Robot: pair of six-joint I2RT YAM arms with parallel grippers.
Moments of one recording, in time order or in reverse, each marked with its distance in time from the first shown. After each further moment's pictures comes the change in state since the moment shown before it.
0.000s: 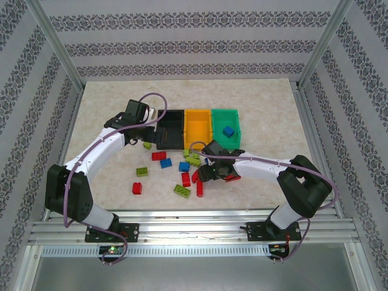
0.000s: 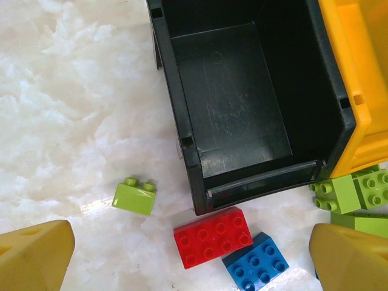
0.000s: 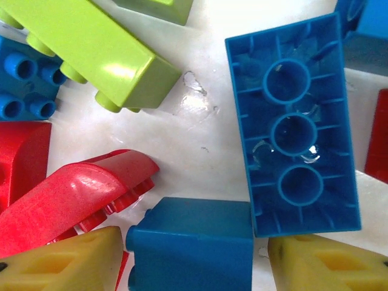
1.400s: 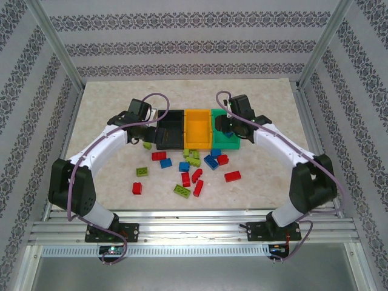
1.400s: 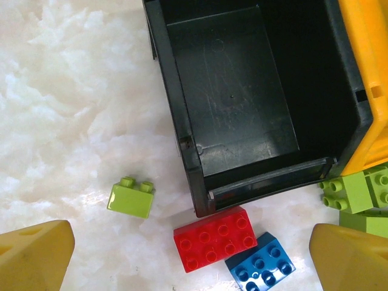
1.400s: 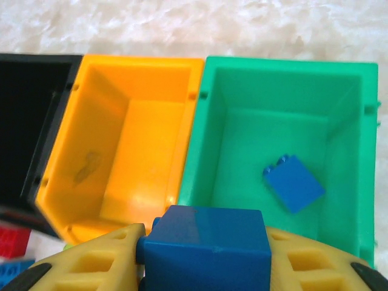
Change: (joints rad) left arm 0.000 0.056 0.026 -0.019 0.003 0.013; right arm -0.378 0.029 0.382 0.013 -0.009 -0.137
